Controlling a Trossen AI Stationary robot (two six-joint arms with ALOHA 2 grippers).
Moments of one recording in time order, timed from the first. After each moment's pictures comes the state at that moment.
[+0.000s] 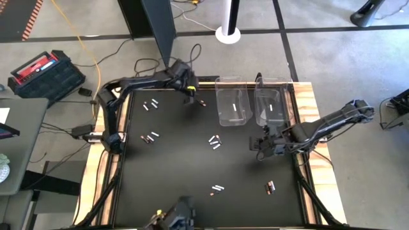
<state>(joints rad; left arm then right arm) 0.73 1.95 1.37 -0.26 0.32 0.62 0.35 1.05 0.75 -0.77 0.33 1.86</state>
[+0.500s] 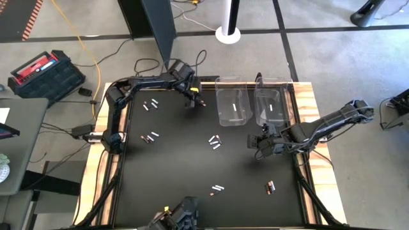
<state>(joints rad) 0.73 2.06 1.42 -0.30 0.37 0.70 0.34 1.06 0.75 -0.70 0.42 1.83</state>
